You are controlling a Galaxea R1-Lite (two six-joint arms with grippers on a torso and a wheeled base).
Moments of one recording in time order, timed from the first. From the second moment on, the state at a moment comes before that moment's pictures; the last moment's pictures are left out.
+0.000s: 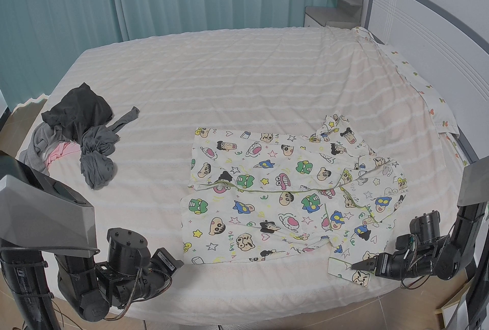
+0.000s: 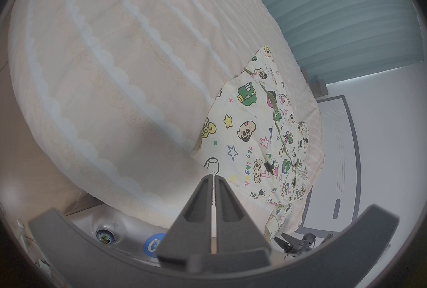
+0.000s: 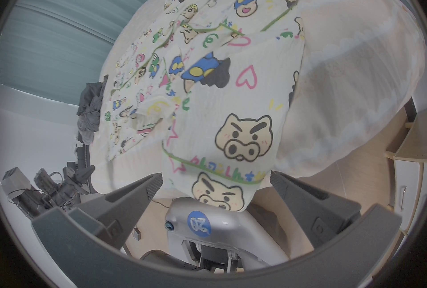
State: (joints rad) left arm -0.50 2.15 -0.13 -1.35 0.04 -1.22; right arm 0.12 2.14 -0.14 -1.04 0.32 0.46
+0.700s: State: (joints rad) left arm -0.50 2.17 -0.14 -1.35 0.05 -1.22; right arm 0.16 2.21 -0.21 -1.04 0.28 0.51
